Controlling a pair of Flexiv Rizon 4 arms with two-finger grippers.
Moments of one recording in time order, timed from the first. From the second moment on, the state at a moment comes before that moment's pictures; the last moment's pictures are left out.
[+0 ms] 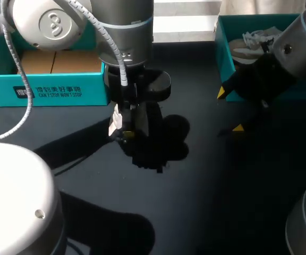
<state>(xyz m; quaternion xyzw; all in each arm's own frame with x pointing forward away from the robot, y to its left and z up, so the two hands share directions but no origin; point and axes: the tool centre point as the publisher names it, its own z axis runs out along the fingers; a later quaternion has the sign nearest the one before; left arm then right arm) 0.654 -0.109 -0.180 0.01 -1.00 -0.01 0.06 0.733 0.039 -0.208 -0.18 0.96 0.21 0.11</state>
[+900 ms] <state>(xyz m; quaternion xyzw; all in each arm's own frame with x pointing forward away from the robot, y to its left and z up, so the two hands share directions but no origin) 0.770 0.042 -0.162 -0.09 -0.99 -0.02 0.07 0.733 0.039 -0.208 -0.18 0.96 0.21 0.11</state>
